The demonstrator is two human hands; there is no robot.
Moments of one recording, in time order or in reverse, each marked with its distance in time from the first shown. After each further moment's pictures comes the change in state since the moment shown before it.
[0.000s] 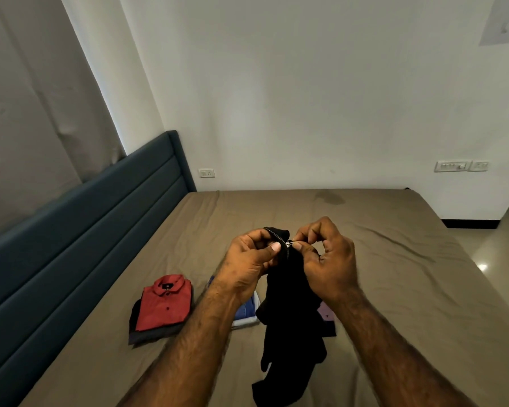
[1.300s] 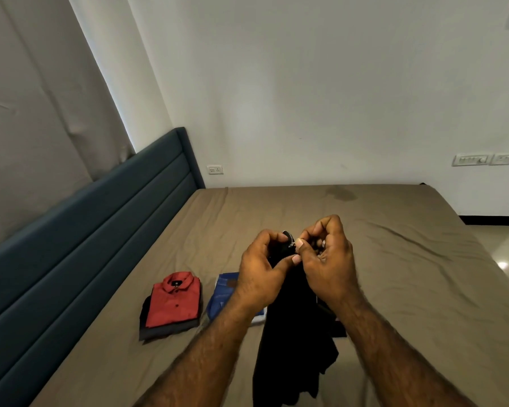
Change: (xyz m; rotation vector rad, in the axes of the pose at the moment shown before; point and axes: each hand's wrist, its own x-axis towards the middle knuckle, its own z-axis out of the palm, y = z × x) left_hand 0.000 -0.020 0.002 0.524 0.122 0.262; right_hand 0.007 0.010 0.019 0.080 0.005 0.160
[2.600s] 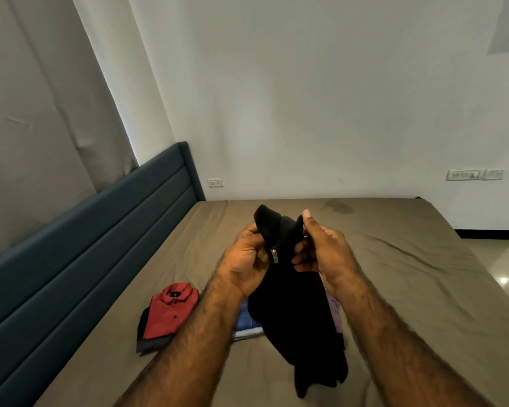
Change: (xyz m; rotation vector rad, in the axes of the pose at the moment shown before) left_hand 0.019 0.042 -0.011 -0.783 -0.129 -0.323; right_hand 0.031 -0.025 -0.013 0.289 -0.186 0.580
